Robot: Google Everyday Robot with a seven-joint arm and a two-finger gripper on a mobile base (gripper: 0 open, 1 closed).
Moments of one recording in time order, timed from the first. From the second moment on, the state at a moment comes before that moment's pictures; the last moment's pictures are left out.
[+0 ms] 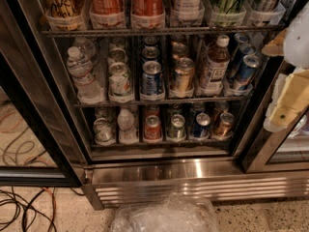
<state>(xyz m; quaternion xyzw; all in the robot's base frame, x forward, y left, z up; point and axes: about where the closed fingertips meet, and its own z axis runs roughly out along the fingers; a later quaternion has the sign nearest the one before) 0.438 -0.217 0.976 -0.60 0.78 -0.03 0.16</state>
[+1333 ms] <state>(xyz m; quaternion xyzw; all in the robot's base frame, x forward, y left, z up) 0.448 -0.087 0.960 -0.49 0.79 0.21 0.29</state>
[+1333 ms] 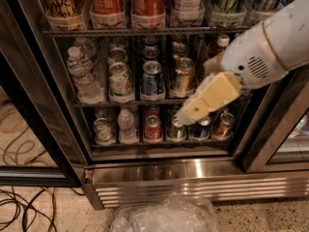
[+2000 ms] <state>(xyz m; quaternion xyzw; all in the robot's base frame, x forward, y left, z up) 0.434 -0.004 0.989 -0.42 0.77 0.33 0.34</state>
